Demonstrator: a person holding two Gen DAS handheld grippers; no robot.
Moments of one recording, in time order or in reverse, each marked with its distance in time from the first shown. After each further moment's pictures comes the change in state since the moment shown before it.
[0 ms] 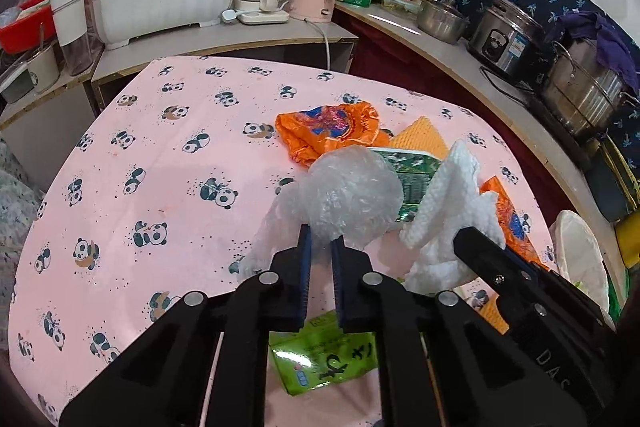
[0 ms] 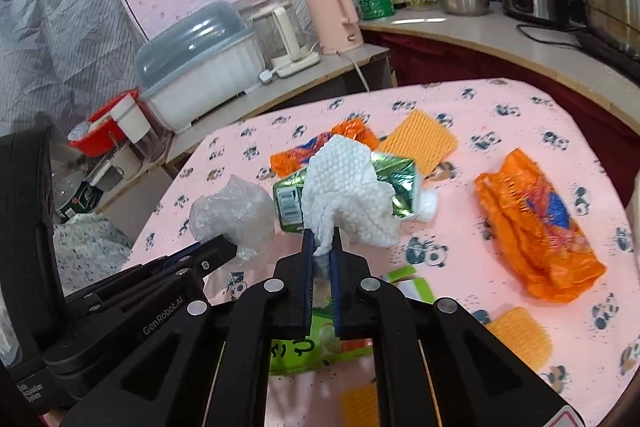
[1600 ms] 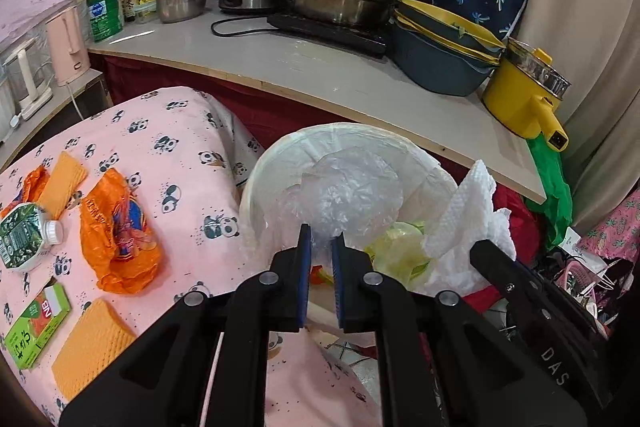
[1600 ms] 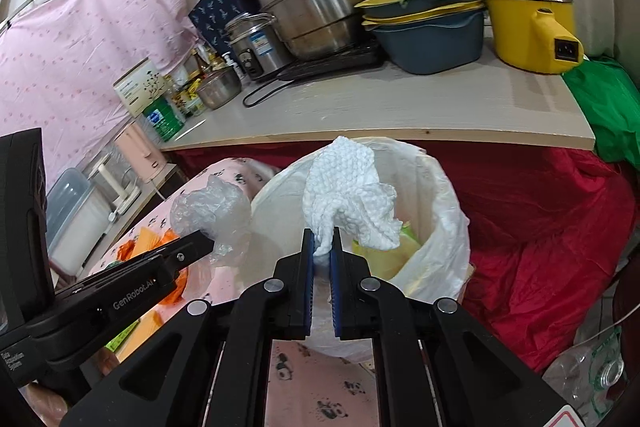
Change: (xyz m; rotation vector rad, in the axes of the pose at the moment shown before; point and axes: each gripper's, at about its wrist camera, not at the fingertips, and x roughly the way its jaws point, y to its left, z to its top) left arm -0.001 -0.368 -0.083 0.480 0.081 -0.339; right arm -0.231 -0.305 -0.080 0.447 -0.273 -0.379
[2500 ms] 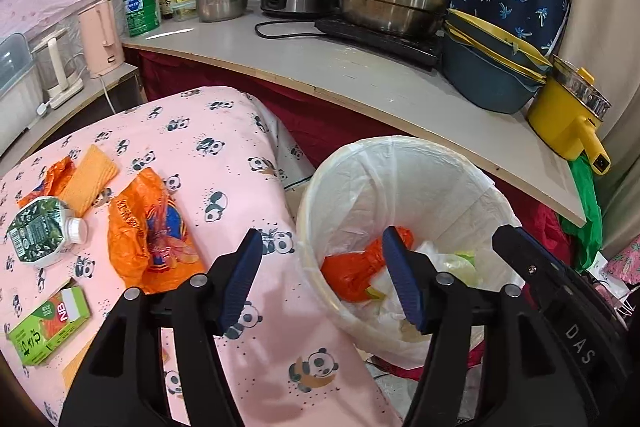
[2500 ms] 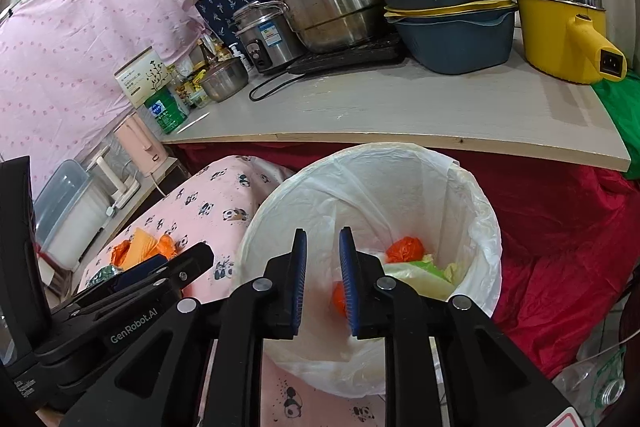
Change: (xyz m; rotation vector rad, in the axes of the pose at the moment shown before) left arm 0.008 0.035 0.001 -0.061 -0.041 0.124; right arm 0.037 0.022 0.012 -0.040 0.021 0.023
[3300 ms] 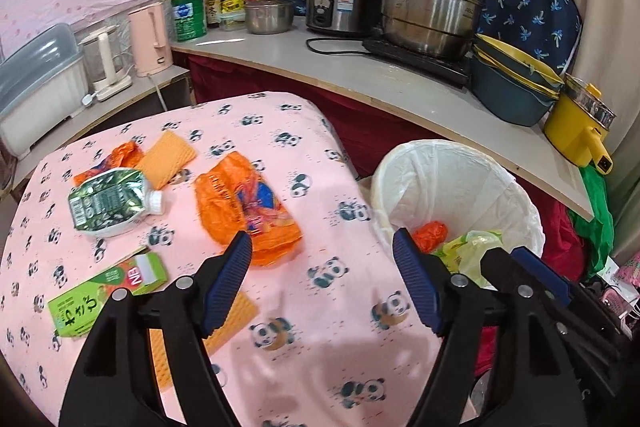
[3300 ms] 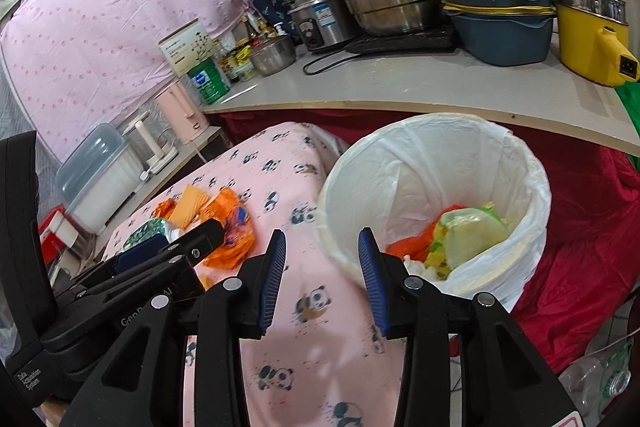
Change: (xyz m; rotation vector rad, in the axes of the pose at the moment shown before) left arm -0.063 0.059 -0.035 -0.055 -0.062 0.087; right arm -0.031 0.070 -0.045 -0.086 0.055 0.090
